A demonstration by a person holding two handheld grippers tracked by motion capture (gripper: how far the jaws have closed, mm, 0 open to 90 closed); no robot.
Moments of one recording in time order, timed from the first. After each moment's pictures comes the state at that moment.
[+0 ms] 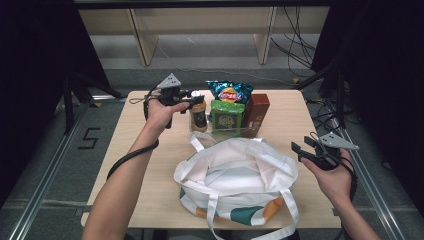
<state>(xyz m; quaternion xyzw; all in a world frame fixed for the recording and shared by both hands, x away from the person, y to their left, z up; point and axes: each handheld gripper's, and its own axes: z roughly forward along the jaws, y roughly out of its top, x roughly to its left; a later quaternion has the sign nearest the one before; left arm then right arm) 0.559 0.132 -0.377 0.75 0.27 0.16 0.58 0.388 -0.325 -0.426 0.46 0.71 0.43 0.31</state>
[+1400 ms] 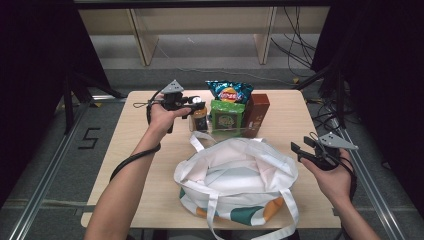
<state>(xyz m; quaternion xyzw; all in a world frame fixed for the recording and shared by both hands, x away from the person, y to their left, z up) 0.561 0.129 -0.400 0.76 0.28 0.14 0.56 0.385 -0.321 -0.426 0.47 0.71 0.44 0.29</state>
